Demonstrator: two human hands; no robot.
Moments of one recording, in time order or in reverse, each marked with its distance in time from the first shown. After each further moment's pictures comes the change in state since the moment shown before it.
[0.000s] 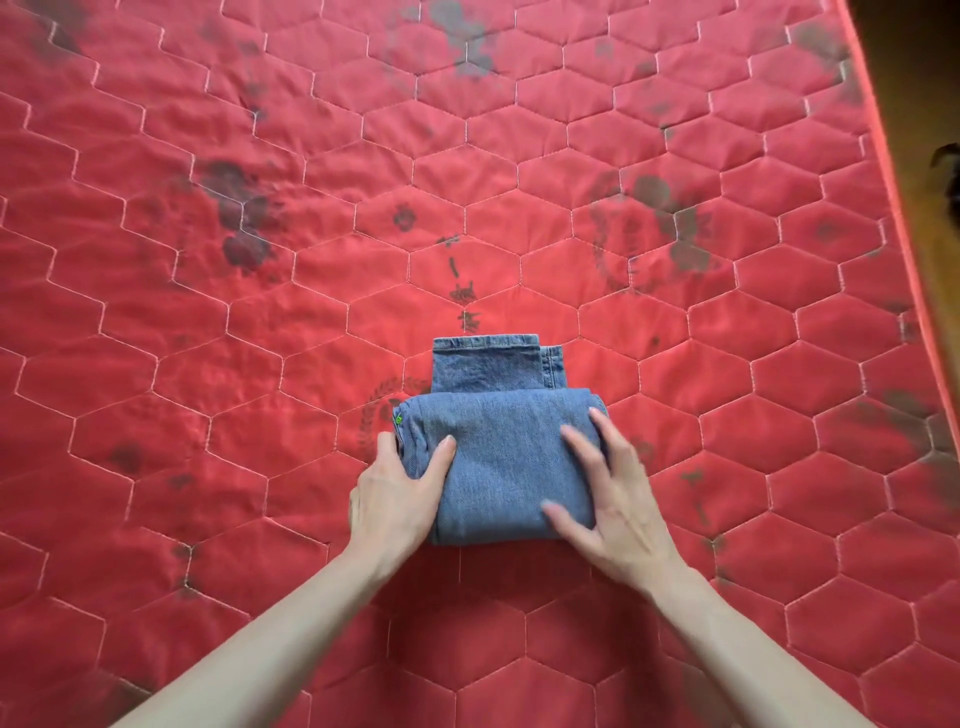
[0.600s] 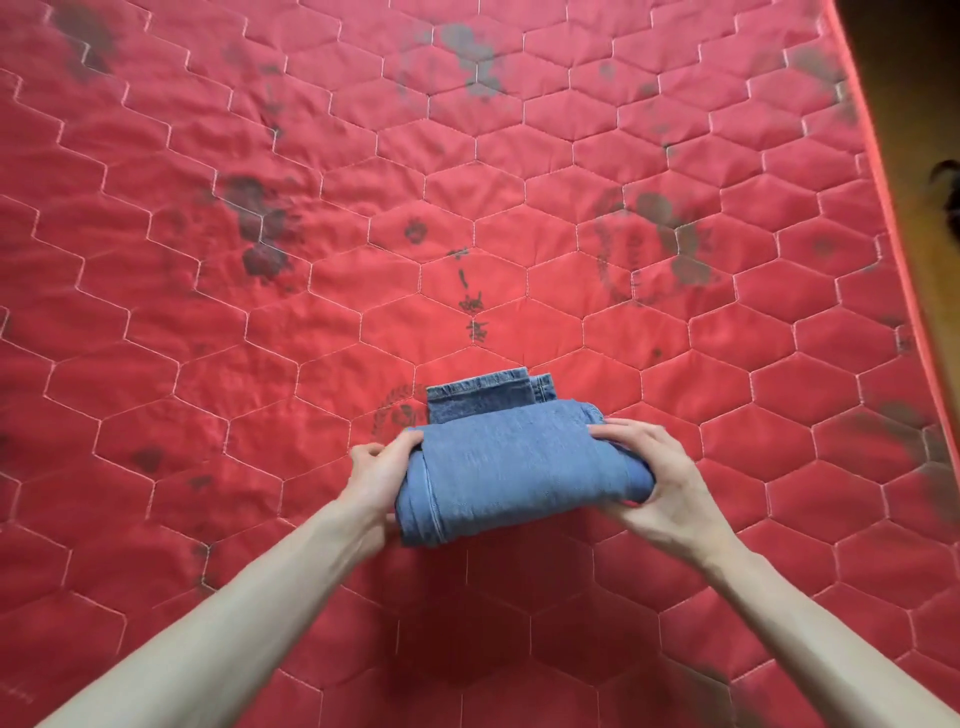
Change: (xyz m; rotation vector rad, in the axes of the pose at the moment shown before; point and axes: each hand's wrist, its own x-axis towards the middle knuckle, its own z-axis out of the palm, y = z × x) left_hand 0.034 -0.008 -0.020 -0.691 -0.241 -0.460; right_hand 0.027 0.009 -0.056 0.251 -0.012 -0.064
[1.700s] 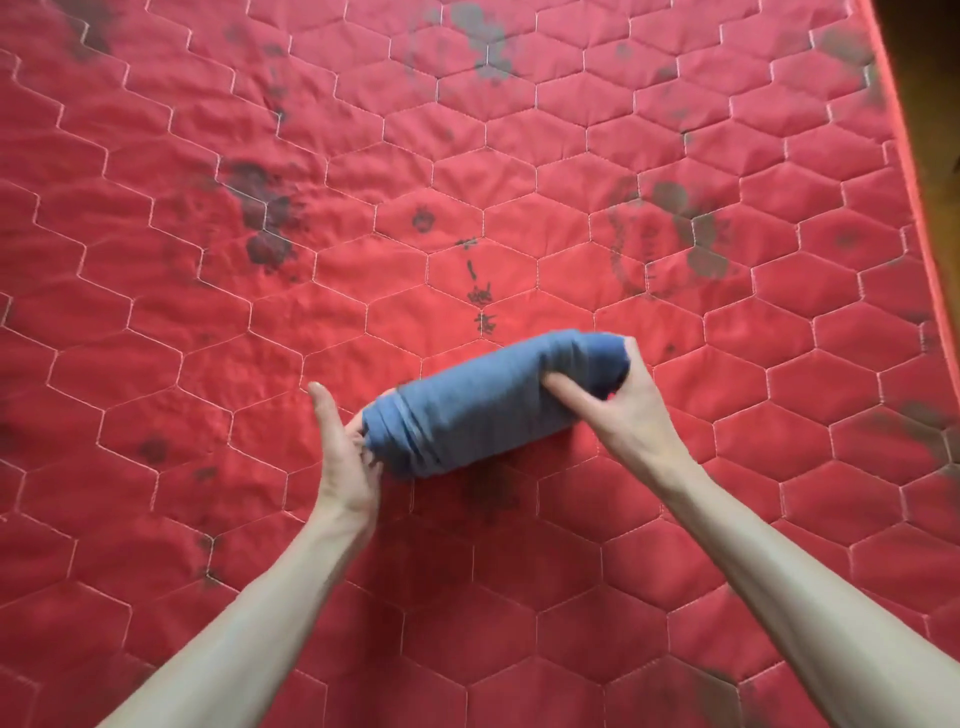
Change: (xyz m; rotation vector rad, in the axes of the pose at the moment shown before) left_hand -0.014 0.010 -0.012 -0.438 -0.147 0.317; right_hand 0.080 -0.047 0.019 0.347 0.093 0.476
